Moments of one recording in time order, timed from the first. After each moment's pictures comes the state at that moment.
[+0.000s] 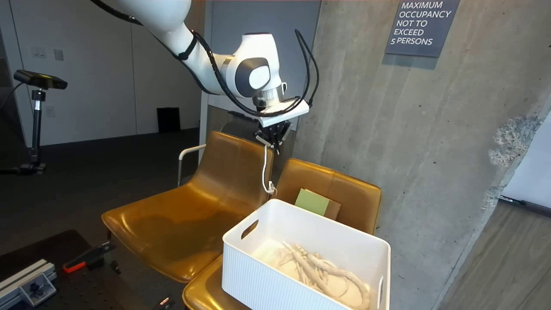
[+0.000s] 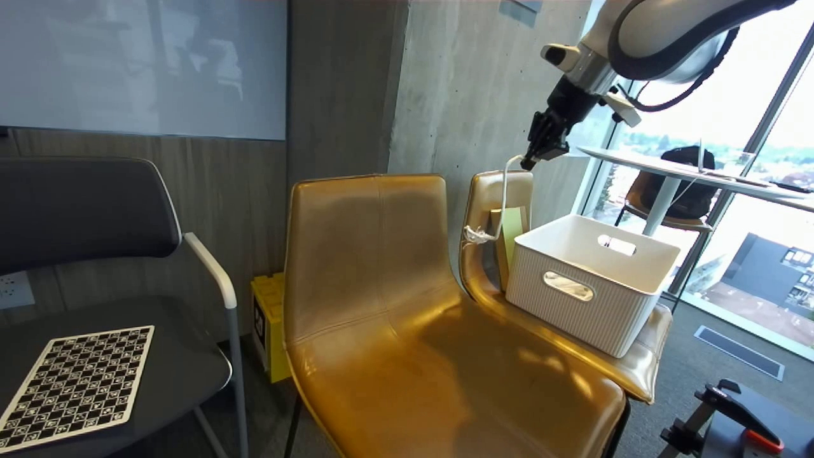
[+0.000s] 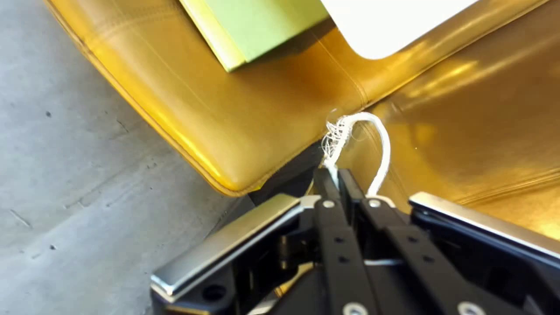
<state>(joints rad) -0.16 0.44 0.07 -1.66 -0.13 2.52 -1.05</state>
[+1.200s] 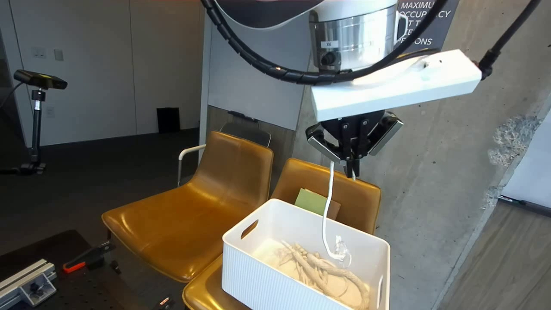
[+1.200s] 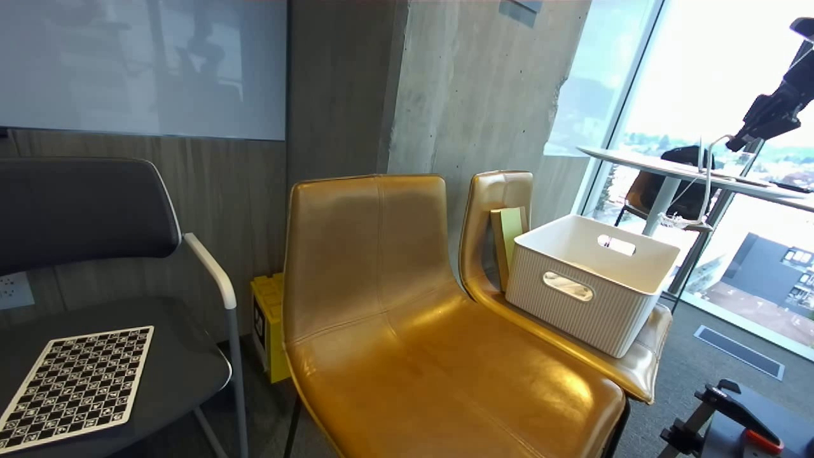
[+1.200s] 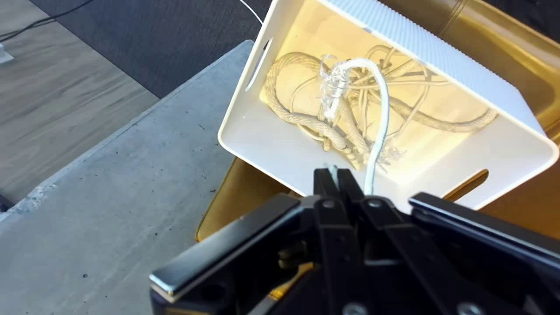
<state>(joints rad) -0.34 -0.07 -0.33 -2.07 0.20 2.43 -1.42</state>
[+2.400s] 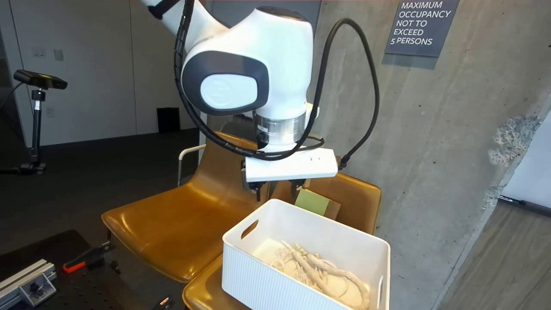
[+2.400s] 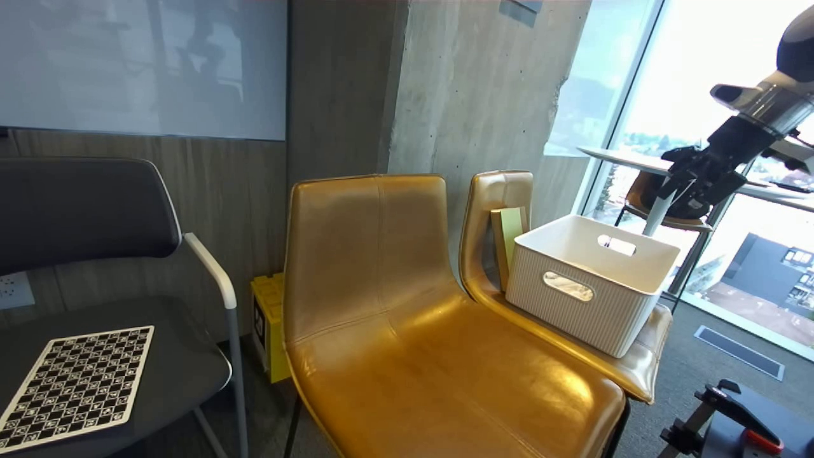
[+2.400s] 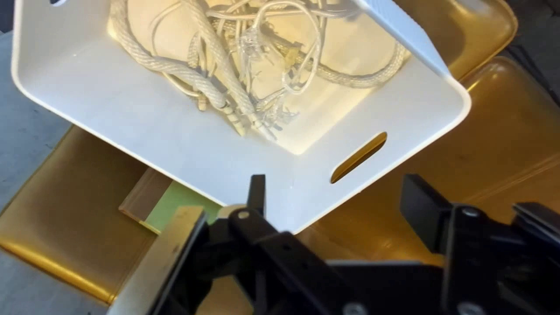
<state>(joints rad) -0.22 0.01 -0.24 -2.25 0.39 2.52 -1.51</state>
